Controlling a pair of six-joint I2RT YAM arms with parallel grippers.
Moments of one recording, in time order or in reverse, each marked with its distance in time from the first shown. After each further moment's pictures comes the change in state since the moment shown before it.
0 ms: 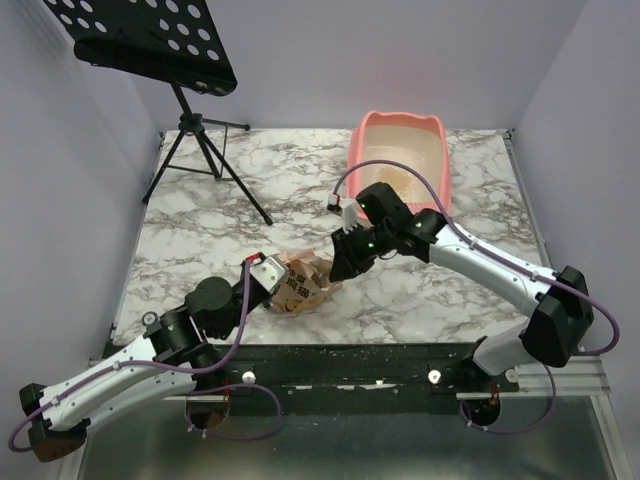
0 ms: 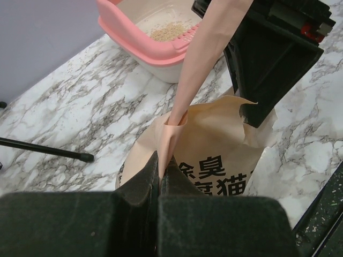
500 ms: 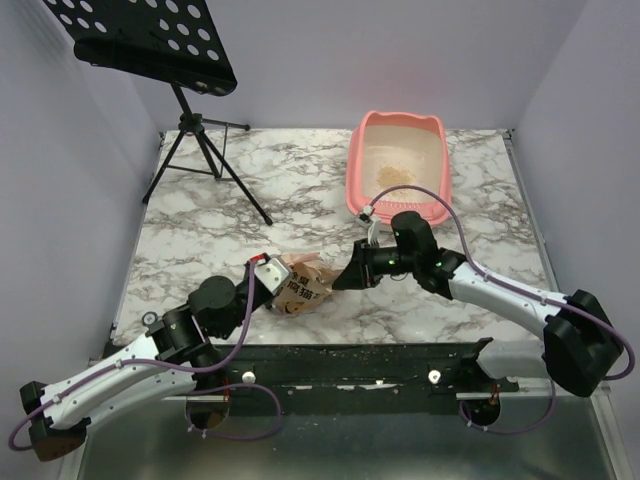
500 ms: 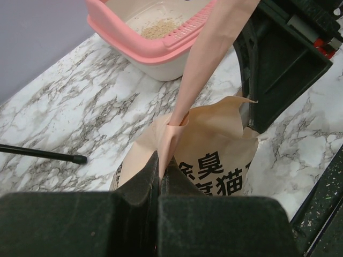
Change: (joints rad) left arm 0.000 0.017 0.000 0.000 0.031 0.000; right arm -0.098 -0.196 -0.533 0.701 -0.215 0.373
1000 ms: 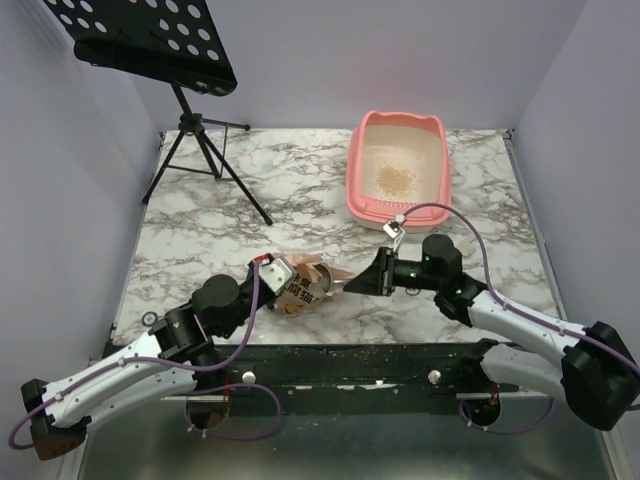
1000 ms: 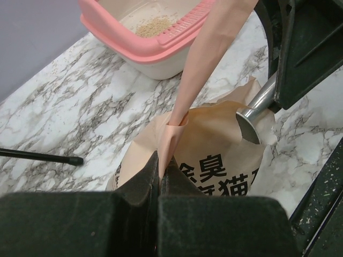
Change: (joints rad) left arm 0.000 0.028 0.000 0.010 0.016 0.001; right arm -0.048 -0.205 -0.282 0.353 -0.014 0.328
